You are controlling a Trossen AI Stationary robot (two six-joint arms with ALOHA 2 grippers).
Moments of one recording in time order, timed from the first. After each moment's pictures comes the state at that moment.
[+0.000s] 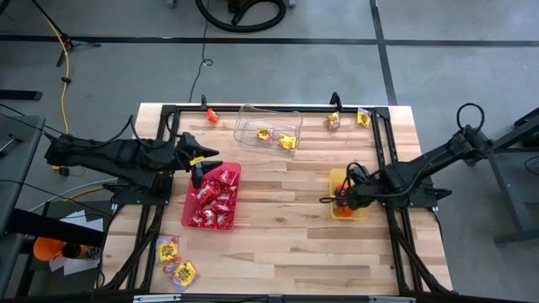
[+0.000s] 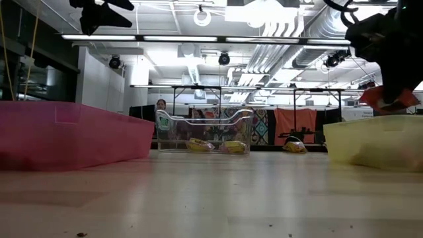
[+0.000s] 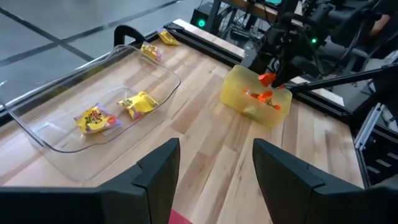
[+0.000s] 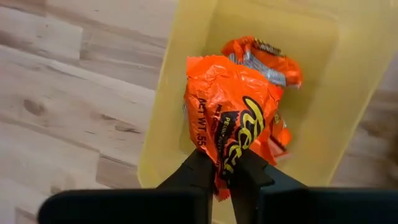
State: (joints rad) left arm -0.15 0.72 0.76 -0.45 -0.40 -0.47; right arm 0.41 1.10 0.77 -1.01 0.19 1.72
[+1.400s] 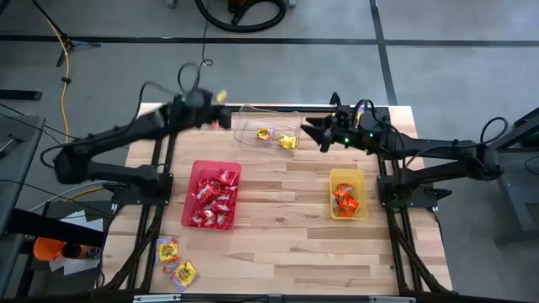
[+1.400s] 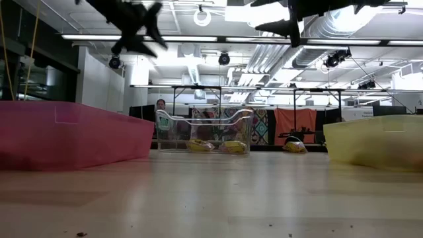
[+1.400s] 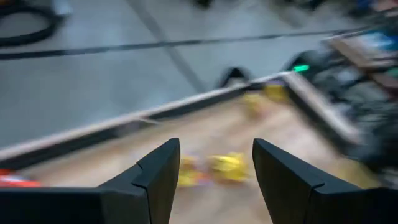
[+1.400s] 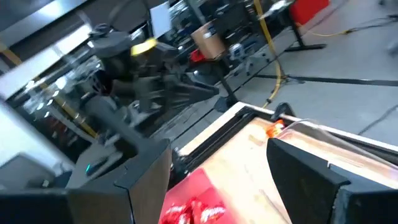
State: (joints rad) left arm 0.43 1.06 0.93 -0.33 -0.28 -0.54; right arm -0.22 1.05 0.77 0.24 0.12 0.56
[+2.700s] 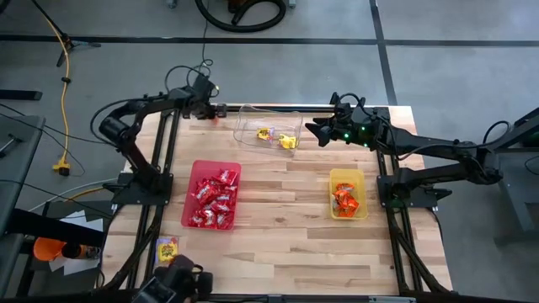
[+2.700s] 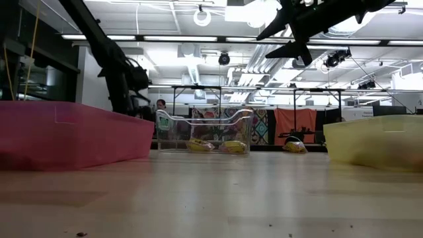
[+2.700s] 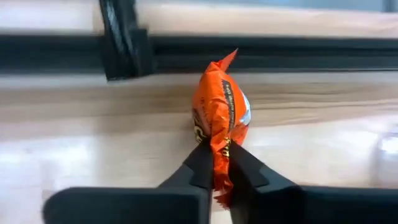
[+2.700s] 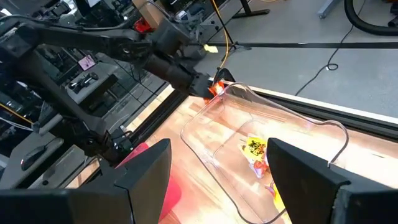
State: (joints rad) left arm 1.02 1.71 0.99 -0.45 -0.03 -0.51; right arm -0.35 1.05 0.77 0.00 0.11 0.60
